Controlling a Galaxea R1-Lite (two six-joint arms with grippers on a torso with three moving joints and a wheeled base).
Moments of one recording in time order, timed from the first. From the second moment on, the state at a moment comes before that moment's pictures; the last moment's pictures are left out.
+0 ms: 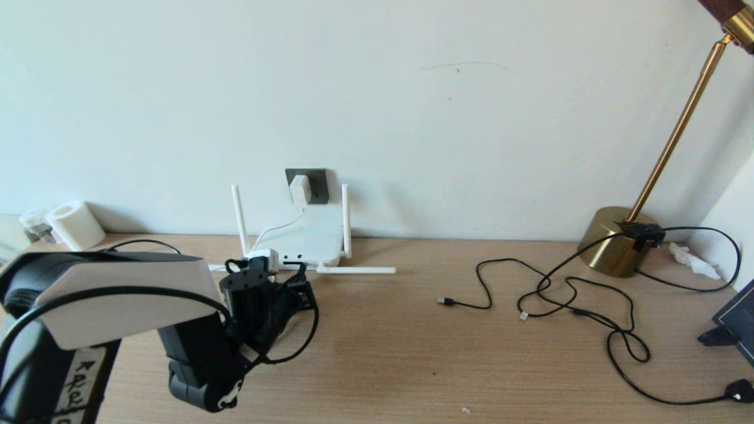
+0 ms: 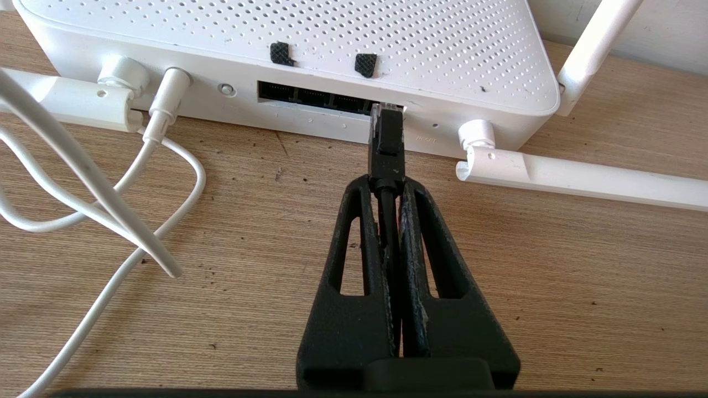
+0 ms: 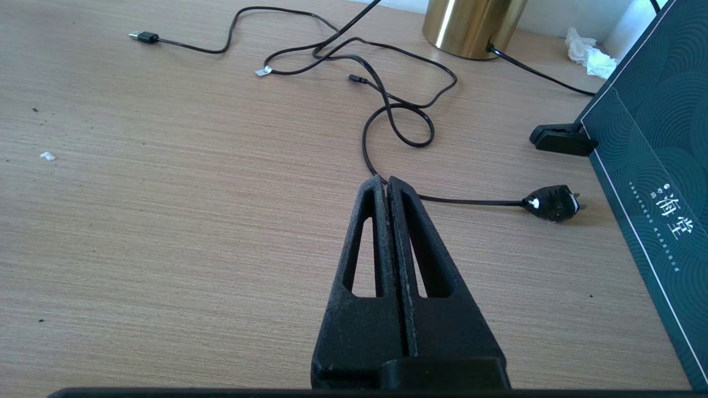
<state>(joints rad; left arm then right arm) -0.34 2.34 -0.67 -1.52 0.22 -0.19 -0.01 0.00 -0.04 0.10 0.03 -0.12</state>
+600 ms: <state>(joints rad) -0.32 2.34 -0.67 -1.52 0.21 -0.19 -0.01 0.00 -0.04 0.10 0.03 -0.12</state>
